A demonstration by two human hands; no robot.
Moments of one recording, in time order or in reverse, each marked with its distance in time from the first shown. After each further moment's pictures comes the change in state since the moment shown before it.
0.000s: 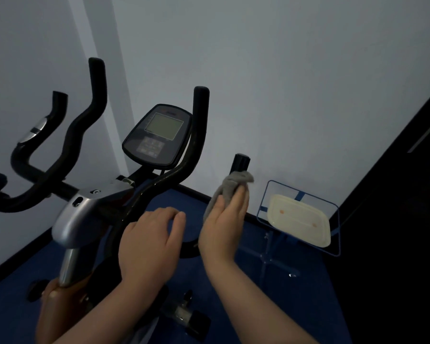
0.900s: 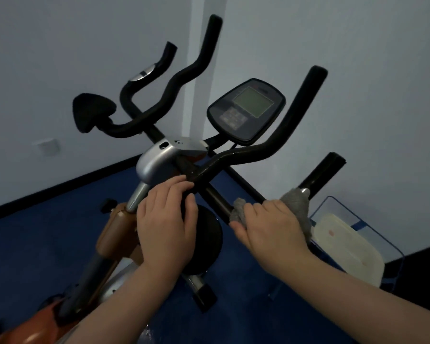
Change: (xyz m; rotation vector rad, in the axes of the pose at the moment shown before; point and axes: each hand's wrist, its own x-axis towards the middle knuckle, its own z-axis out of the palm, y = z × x) left_hand -0.053 -0.045 -0.012 0.042 0.483 -0.207; right_hand -0.003 -0.011 -0.036 -0.979 -0.682 -1.160
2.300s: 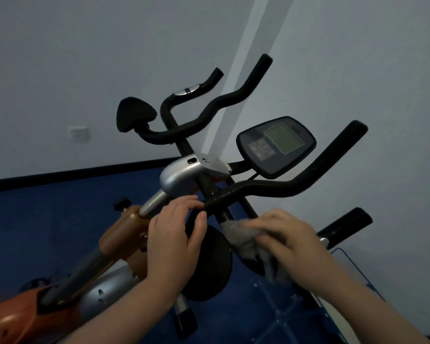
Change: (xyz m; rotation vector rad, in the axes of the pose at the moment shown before) left_hand -0.003 -0.010 0.007 -0.281 0.062 -0.183; right_hand 0.037 0.041 -0.028 0.866 -0.107 -0.186
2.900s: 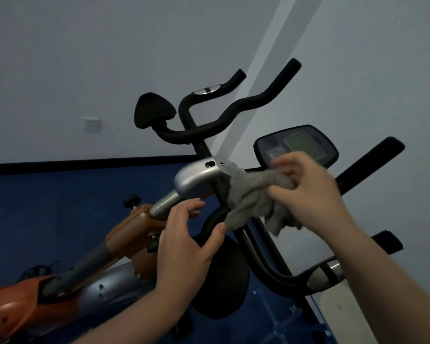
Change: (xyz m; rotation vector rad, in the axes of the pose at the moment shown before) left_hand -0.006 -0.006 0.001 -0.203 0.044 -0.228; right_hand 0.089 -0.024 -0.022 0.044 0.234 0.196
